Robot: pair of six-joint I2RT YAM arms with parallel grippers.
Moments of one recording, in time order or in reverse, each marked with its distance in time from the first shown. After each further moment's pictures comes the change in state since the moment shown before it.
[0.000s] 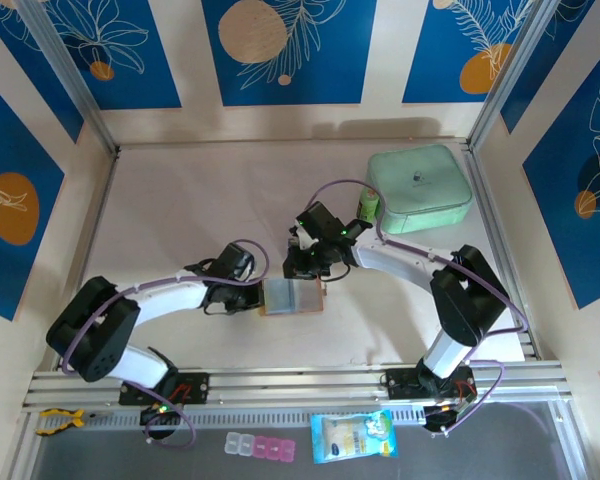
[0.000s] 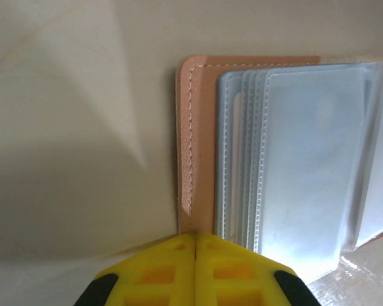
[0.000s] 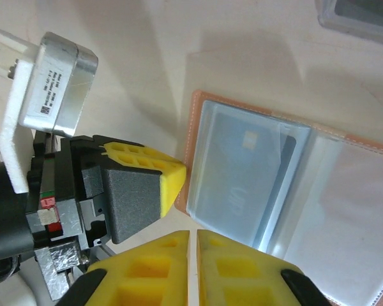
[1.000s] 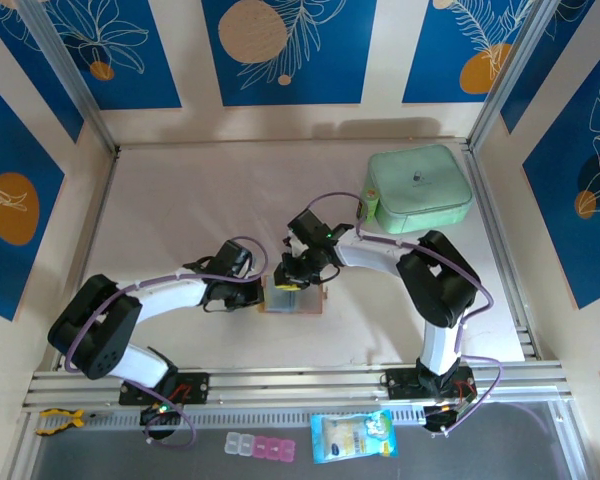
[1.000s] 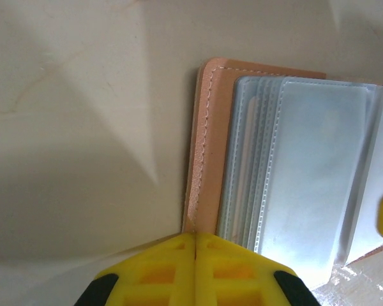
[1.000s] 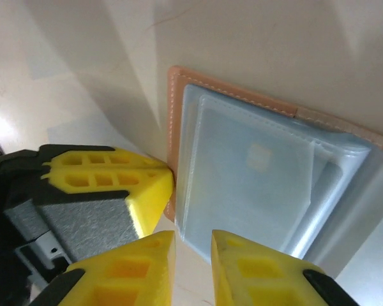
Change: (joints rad) left arm 0.030 0.011 0.004 0.014 0.013 0.027; right arm 0.000 0.185 0.011 0.090 -0.121 0.086
